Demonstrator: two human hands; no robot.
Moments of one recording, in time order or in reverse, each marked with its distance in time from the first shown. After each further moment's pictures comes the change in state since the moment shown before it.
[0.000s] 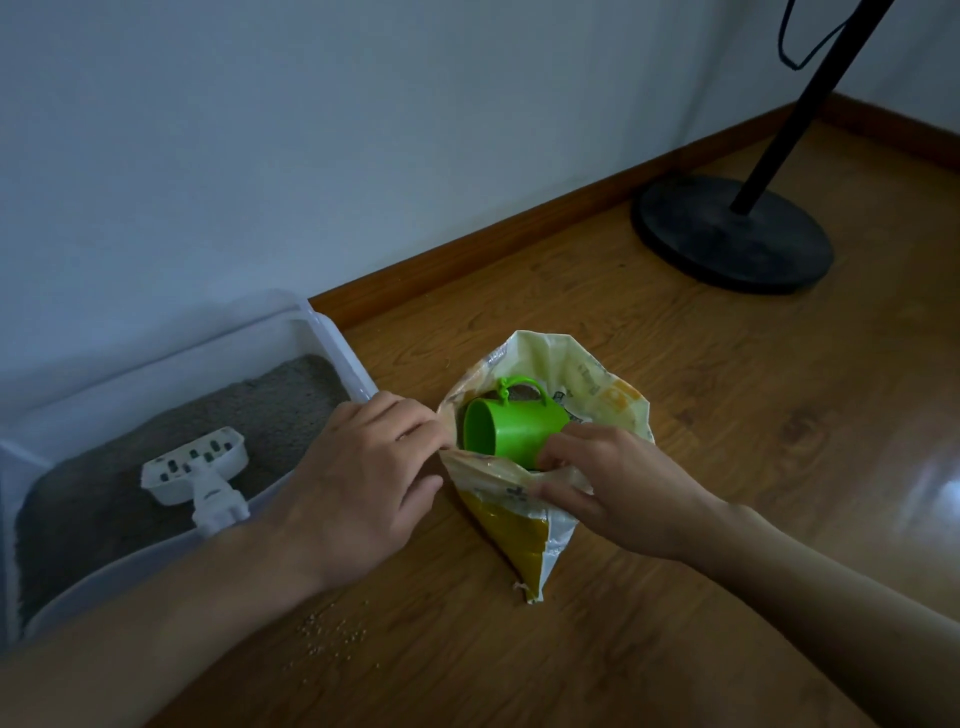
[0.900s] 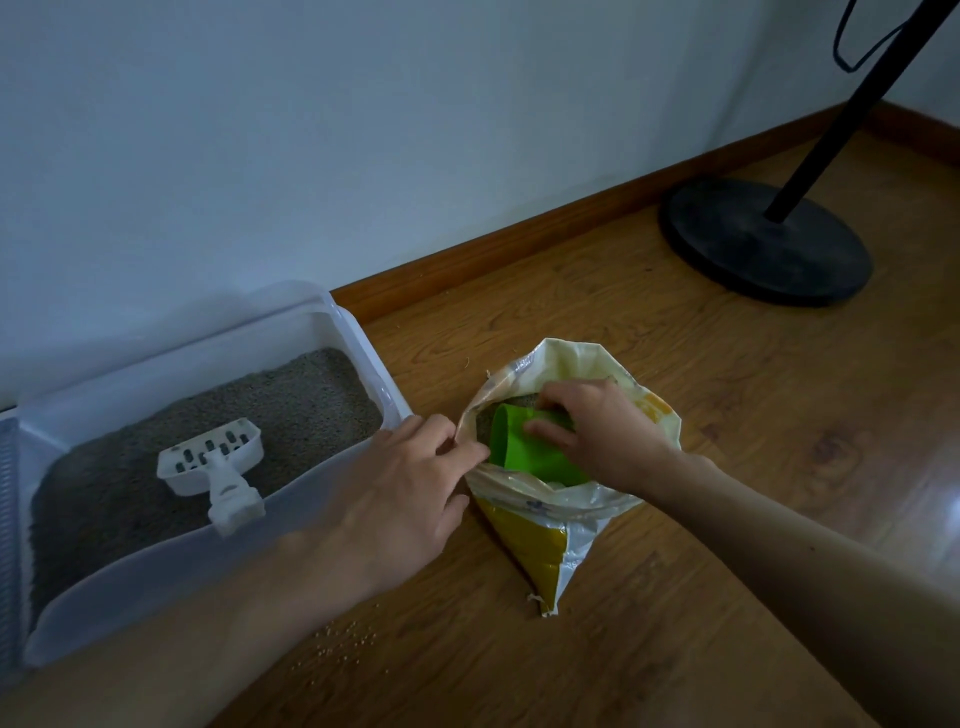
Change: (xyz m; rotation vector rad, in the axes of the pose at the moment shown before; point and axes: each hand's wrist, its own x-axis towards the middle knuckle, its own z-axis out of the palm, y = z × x) left_hand 0.005 0.000 0.027 -0.087 -0.082 -0.069; right_hand 0.070 0.012 0.012 0.041 0.068 0.152
